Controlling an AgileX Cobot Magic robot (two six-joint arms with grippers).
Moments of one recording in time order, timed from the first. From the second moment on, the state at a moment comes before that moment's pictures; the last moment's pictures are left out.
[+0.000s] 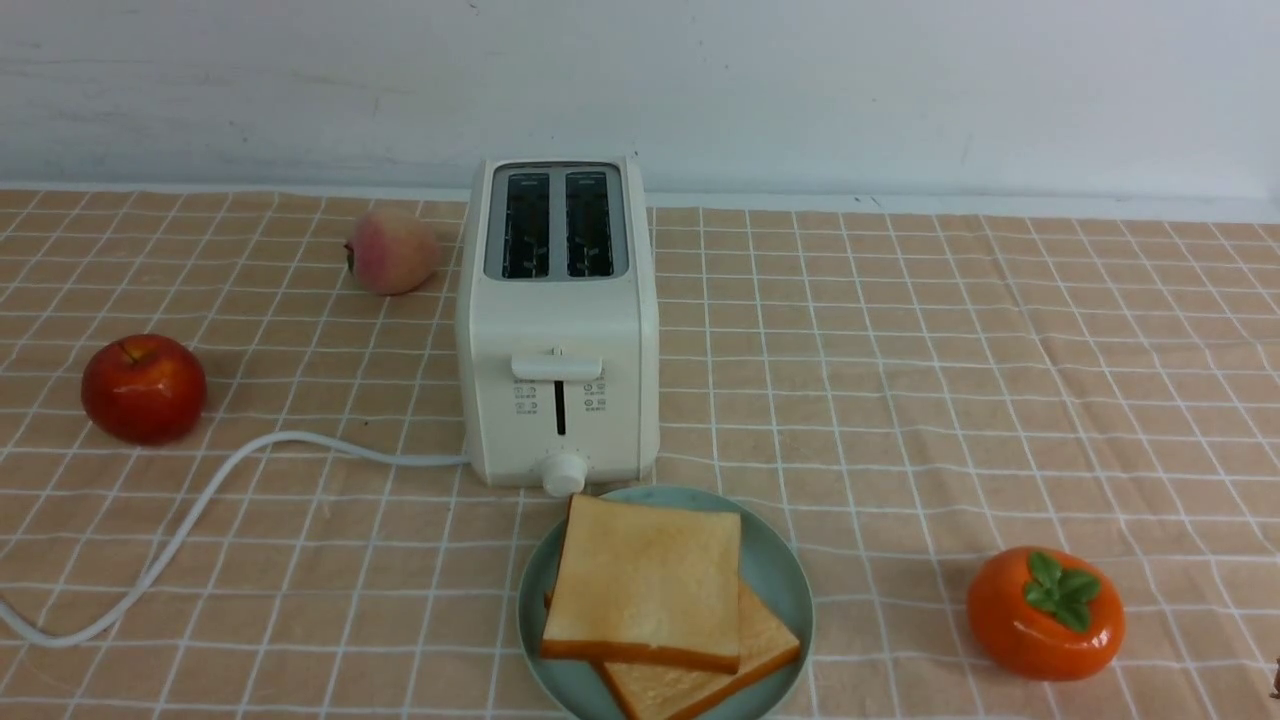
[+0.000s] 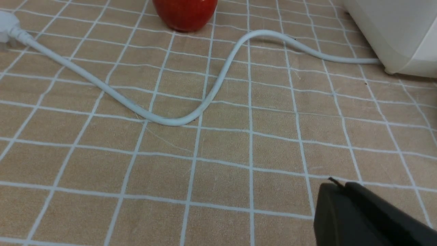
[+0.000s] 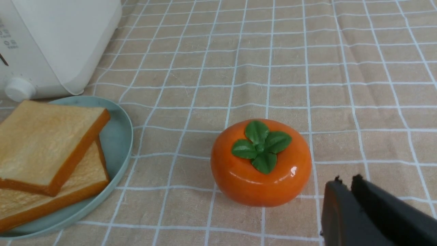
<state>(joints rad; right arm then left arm) 0.17 0.43 -0.18 0.09 0.23 0.05 -0.04 -0.01 0.03 0.03 0.41 -0.25</state>
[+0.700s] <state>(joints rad) 0.17 0.30 -0.18 0.09 0.25 0.05 -0.04 -0.01 0.03 0.02 0.41 -0.25</state>
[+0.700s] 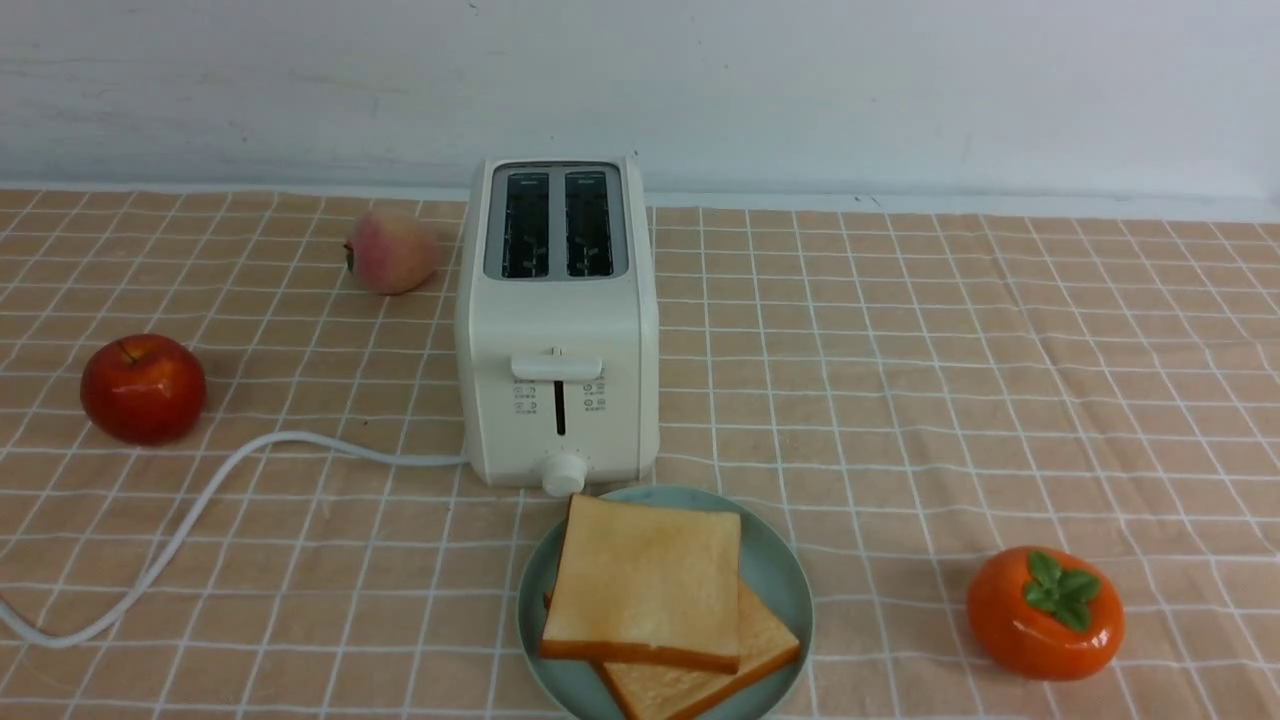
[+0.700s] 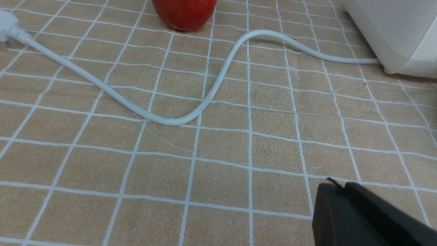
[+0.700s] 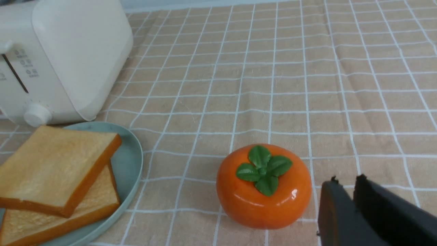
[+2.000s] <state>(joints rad) -0.07 -0.01 0.02 -0.06 0.37 0.05 -0.04 -0.01 0.03 0.02 0.41 -0.25</state>
